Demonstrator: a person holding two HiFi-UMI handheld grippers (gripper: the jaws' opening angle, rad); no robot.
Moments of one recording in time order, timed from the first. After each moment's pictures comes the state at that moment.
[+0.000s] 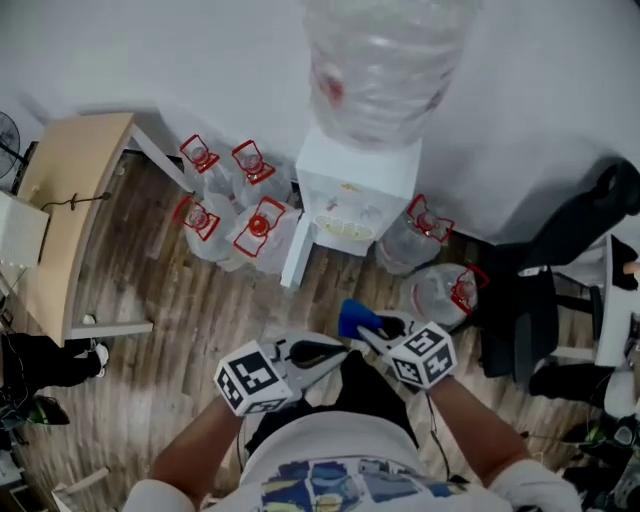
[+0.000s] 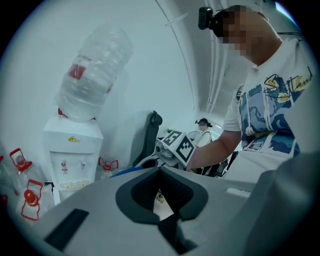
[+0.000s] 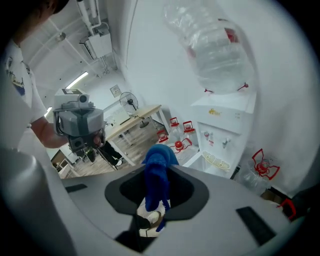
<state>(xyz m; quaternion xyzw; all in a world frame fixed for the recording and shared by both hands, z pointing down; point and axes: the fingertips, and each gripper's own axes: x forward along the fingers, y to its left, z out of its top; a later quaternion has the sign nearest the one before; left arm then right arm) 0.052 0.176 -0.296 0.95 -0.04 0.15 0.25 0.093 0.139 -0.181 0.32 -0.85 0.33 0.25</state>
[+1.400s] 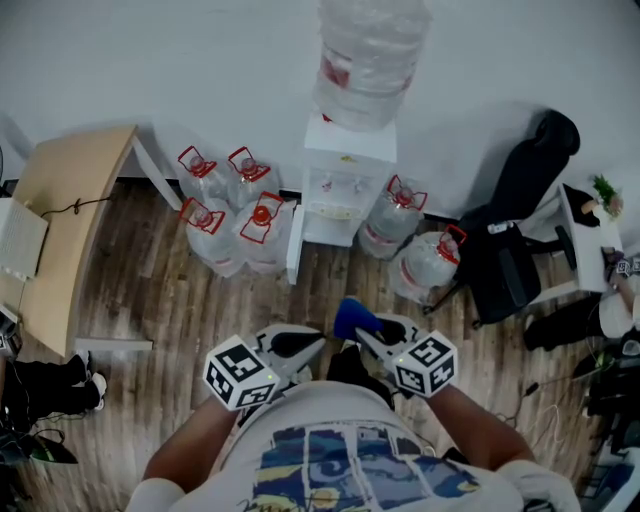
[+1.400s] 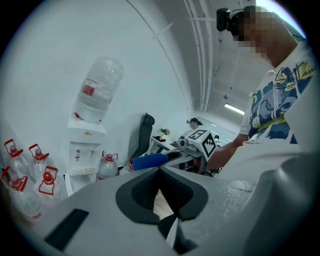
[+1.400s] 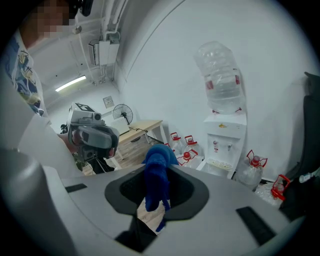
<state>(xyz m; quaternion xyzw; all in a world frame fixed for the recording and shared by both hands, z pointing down) -0.123 0.313 -0.334 0.96 -0.04 0.14 0.23 -0.045 0.305 -0.278 0.44 -0.84 0.26 0.18</state>
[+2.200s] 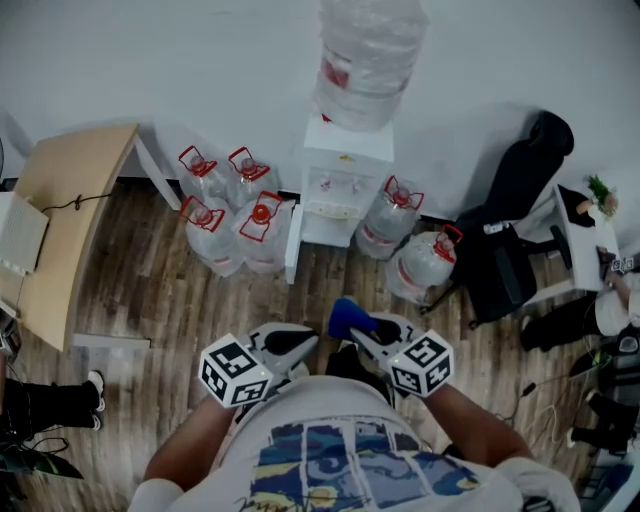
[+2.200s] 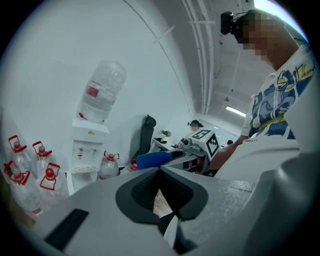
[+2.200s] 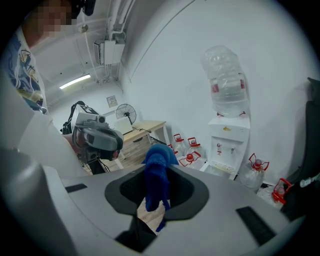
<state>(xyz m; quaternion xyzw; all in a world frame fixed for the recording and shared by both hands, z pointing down) -0.140 0.323 -0.330 0.96 -0.05 0.13 0.24 -0.062 0.319 -0.286 0.43 -0.85 0.25 0.19</state>
